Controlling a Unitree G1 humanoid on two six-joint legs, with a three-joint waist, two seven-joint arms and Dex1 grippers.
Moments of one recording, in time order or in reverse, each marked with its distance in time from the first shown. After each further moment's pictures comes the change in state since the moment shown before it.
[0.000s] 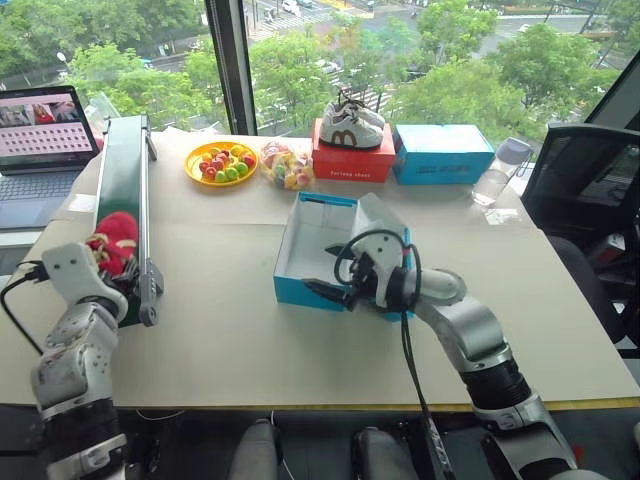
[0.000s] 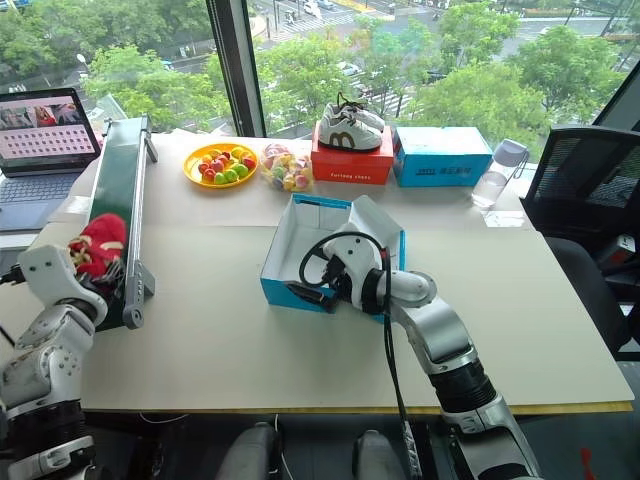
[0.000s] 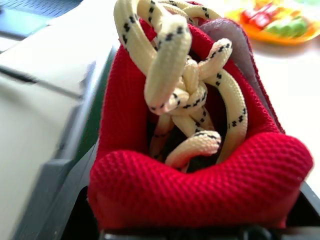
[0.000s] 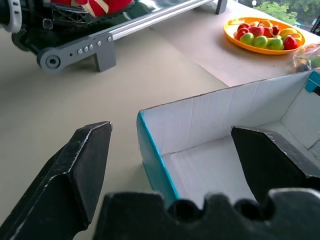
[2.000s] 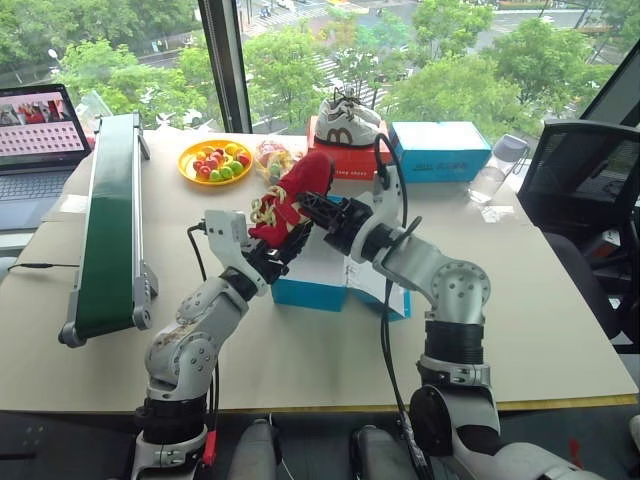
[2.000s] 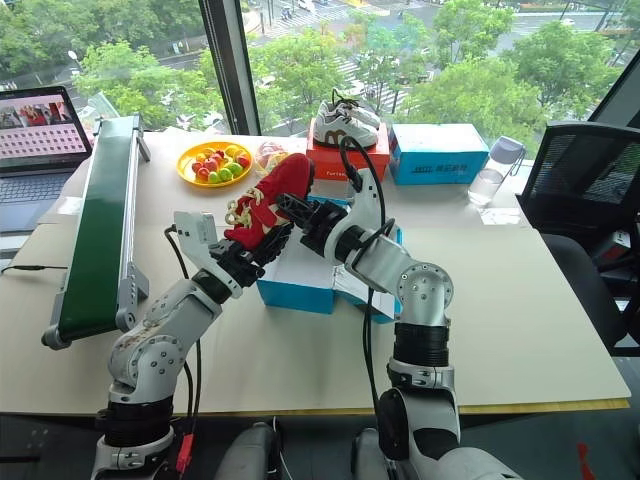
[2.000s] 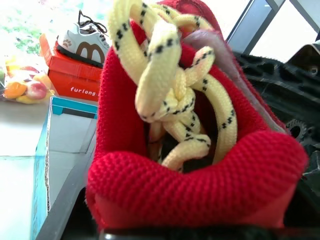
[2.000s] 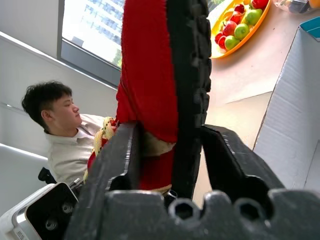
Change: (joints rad) left arm -0.044 -0.196 -0.448 -0.238 -0.236 0.040 -0.117; right arm -0.194 0.333 -0.401 0.136 0.869 0.431 -0.824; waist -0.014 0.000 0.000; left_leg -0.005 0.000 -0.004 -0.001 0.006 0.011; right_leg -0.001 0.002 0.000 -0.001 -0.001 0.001
